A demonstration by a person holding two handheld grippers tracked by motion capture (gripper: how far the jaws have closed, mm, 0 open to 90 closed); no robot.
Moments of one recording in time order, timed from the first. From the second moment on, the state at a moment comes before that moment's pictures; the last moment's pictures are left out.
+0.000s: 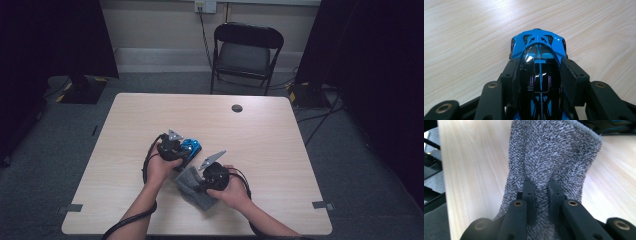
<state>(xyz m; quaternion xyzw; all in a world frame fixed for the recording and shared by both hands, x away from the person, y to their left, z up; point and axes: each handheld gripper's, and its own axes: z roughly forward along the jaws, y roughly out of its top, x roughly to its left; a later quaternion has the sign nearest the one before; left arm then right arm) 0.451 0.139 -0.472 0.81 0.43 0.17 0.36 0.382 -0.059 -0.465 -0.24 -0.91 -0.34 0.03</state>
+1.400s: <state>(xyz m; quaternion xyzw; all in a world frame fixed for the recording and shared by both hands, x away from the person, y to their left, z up) 0.406 0.079 -0.459 0.83 0.38 0.11 0.39 0.430 -0.169 -0.453 -0.41 -0.84 -0.36 -0.09</state>
